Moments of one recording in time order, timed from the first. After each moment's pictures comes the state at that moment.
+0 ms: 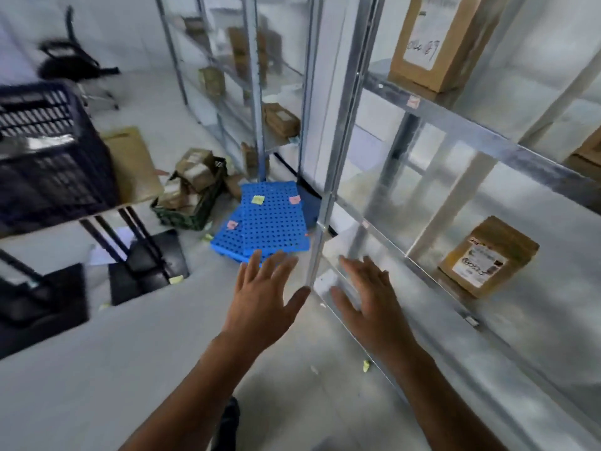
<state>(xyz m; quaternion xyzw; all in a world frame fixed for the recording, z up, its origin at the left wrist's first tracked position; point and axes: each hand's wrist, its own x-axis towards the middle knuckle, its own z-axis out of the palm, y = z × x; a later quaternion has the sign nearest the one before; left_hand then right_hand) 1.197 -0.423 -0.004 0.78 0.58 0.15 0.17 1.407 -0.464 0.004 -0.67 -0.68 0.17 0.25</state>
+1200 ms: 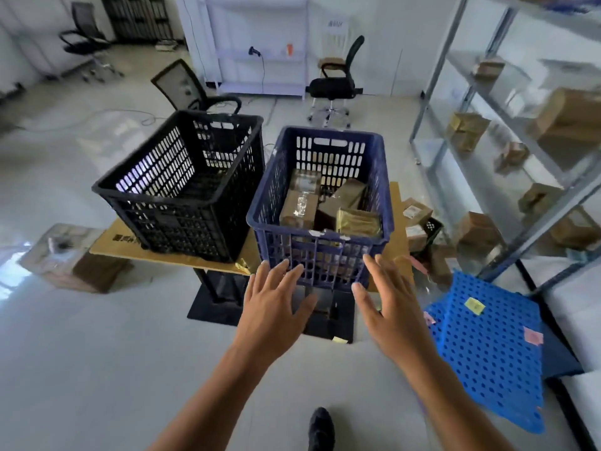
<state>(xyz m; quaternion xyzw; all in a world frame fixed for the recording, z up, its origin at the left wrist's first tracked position) 0.642 -0.146 -0.018 0.52 0.82 0.20 0.11 0.839 -0.039 -0.007 -0.45 -0.83 0.27 0.20</state>
